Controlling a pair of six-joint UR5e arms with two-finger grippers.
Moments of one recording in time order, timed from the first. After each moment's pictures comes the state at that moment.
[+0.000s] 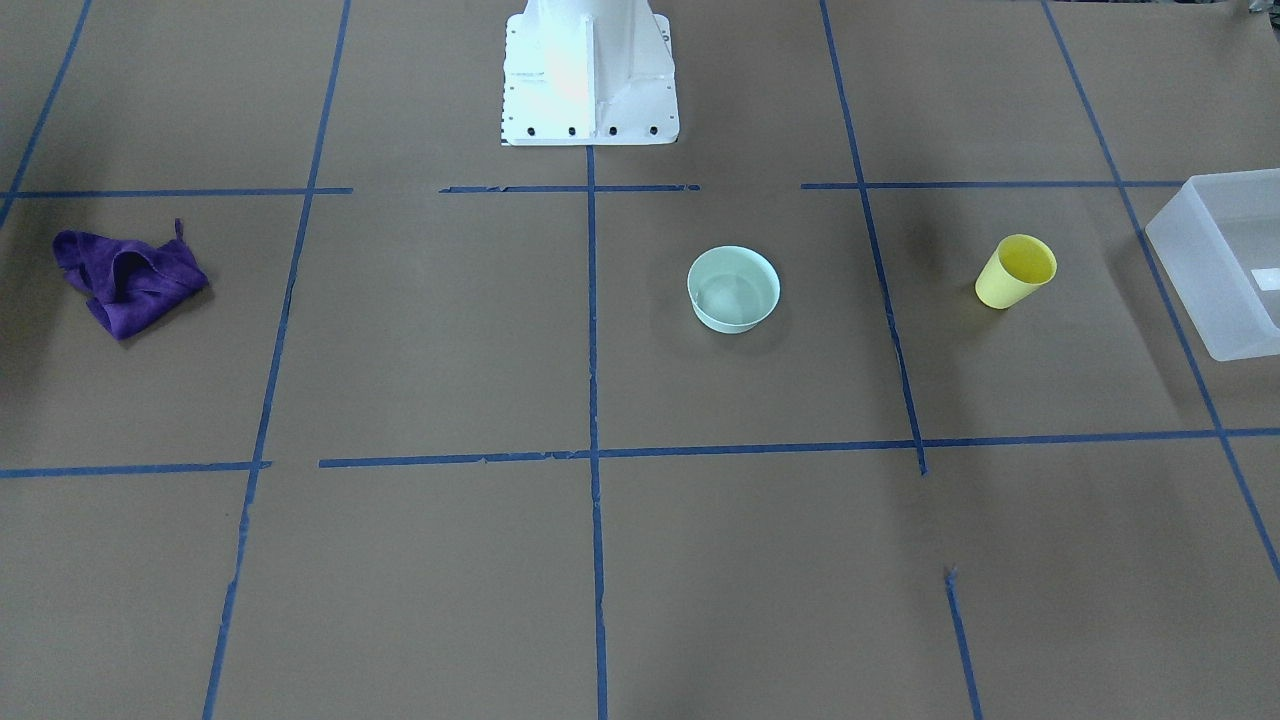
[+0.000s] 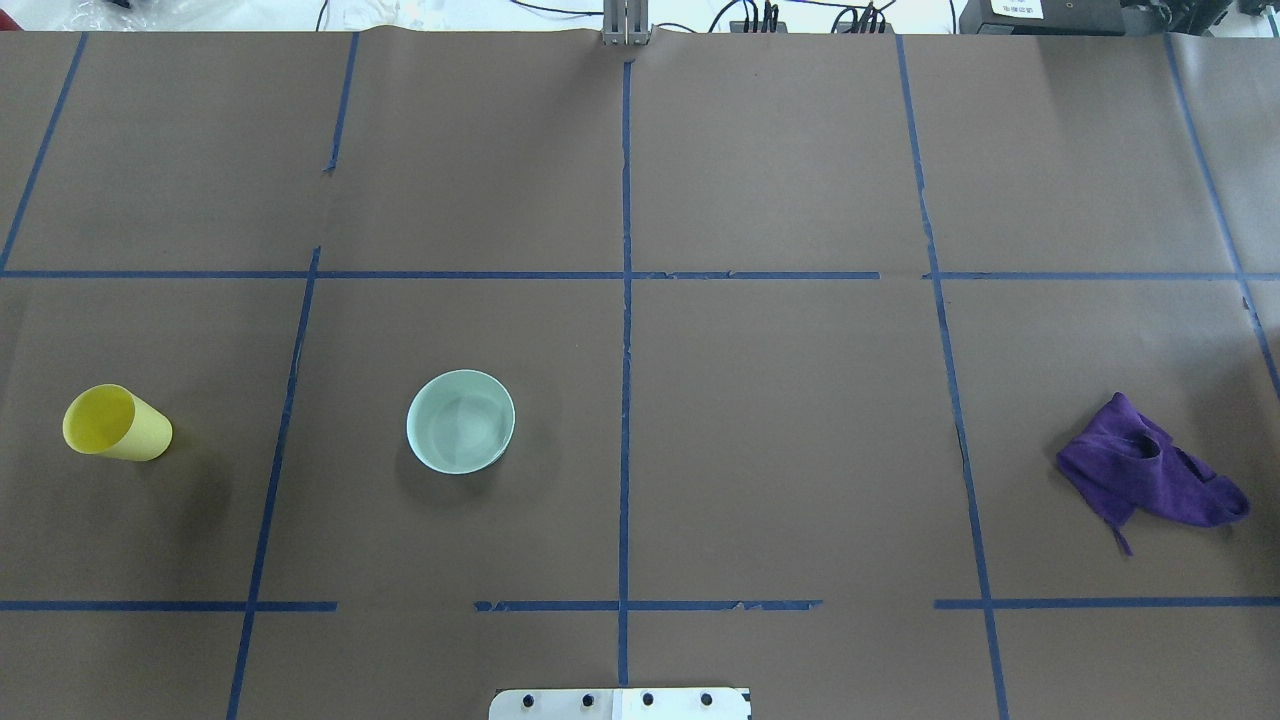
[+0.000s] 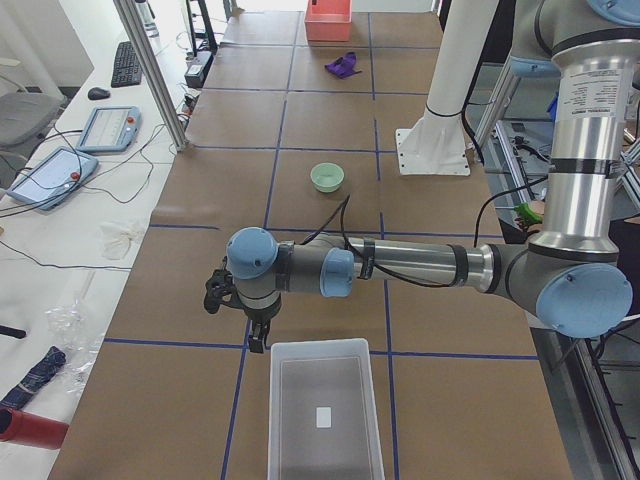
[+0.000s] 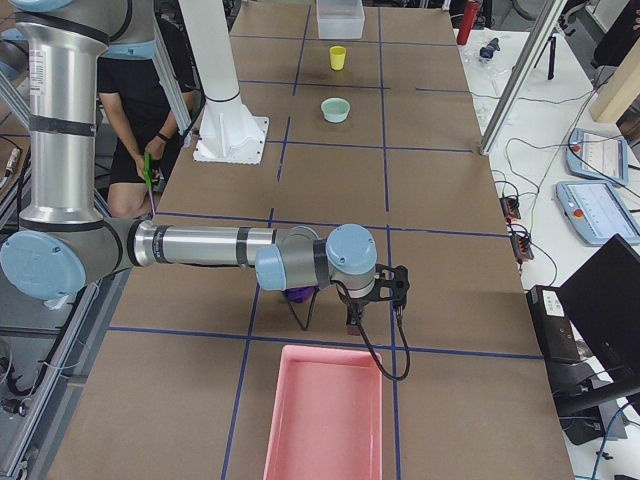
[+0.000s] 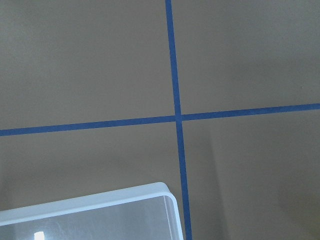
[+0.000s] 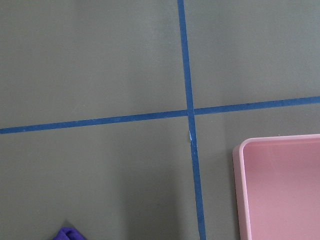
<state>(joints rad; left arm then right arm) -1.60 -1.59 -1.61 -1.59 -2.38 0.05 1.59 -1.67 1.69 -1.41 2.45 0.22</state>
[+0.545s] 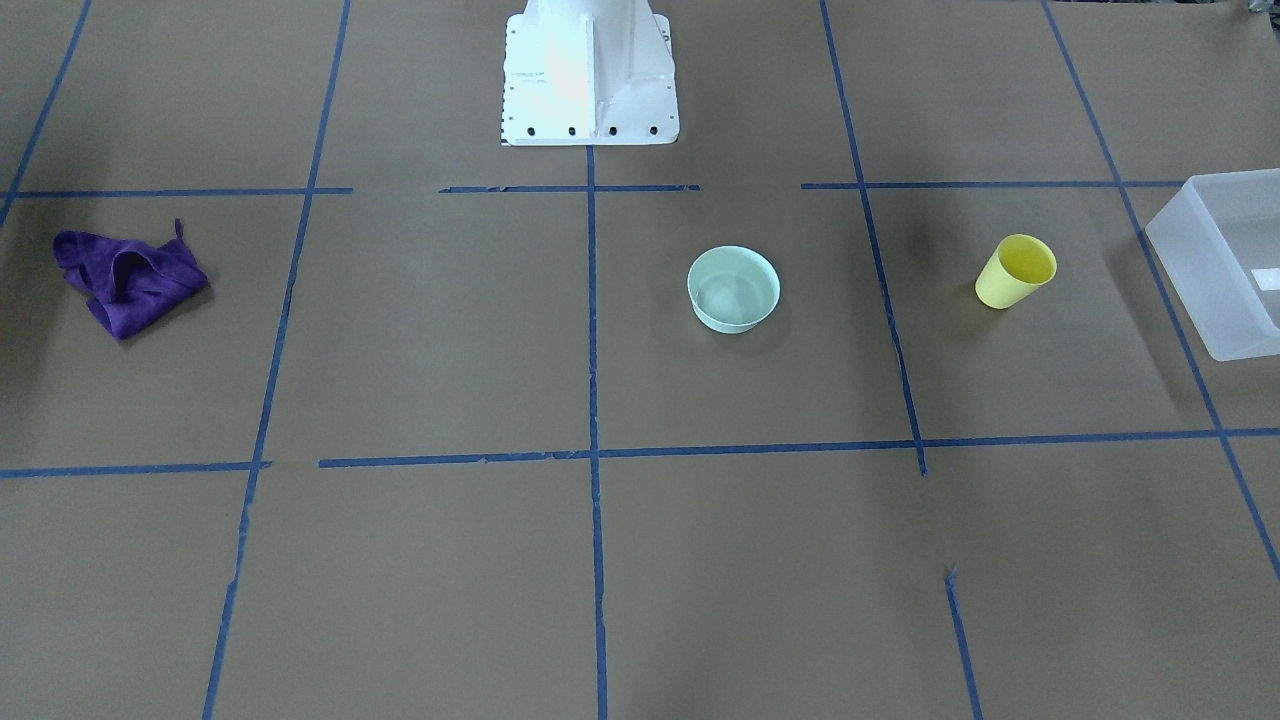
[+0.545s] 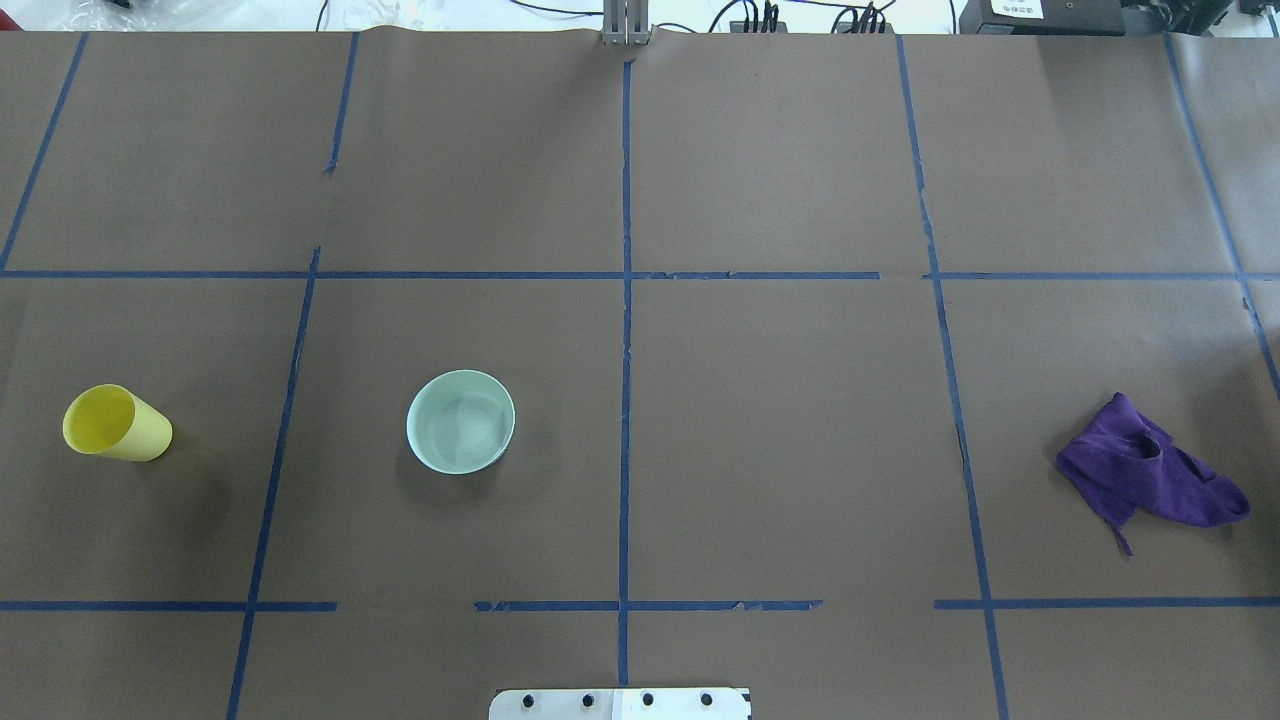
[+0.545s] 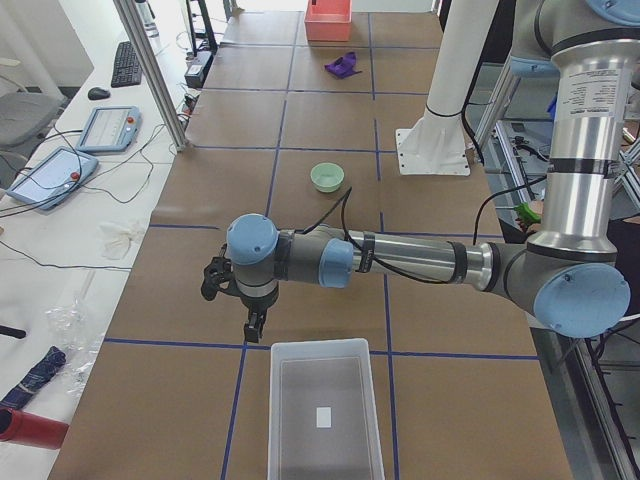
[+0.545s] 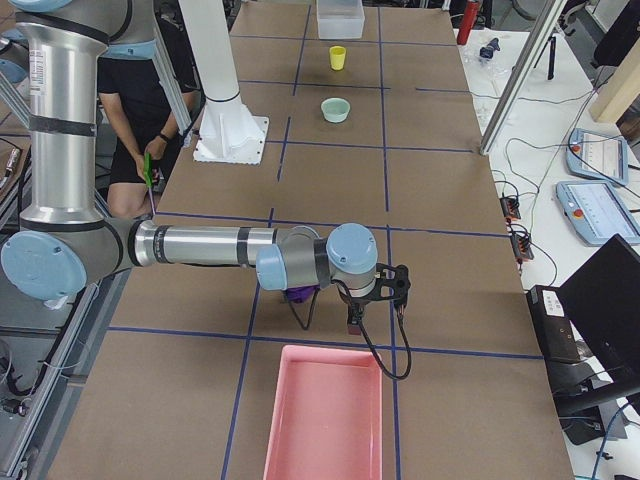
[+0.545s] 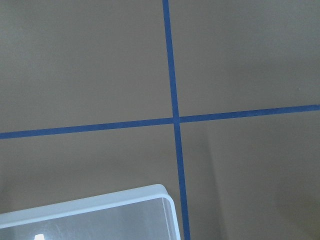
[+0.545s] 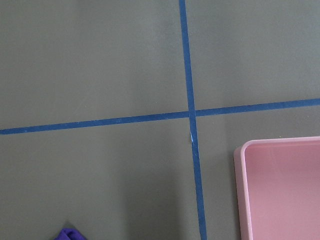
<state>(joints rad) -1.59 -1.59 -1.67 -1.60 -2.37 0.04 1.59 -1.66 1.69 -1.41 2.45 0.22</state>
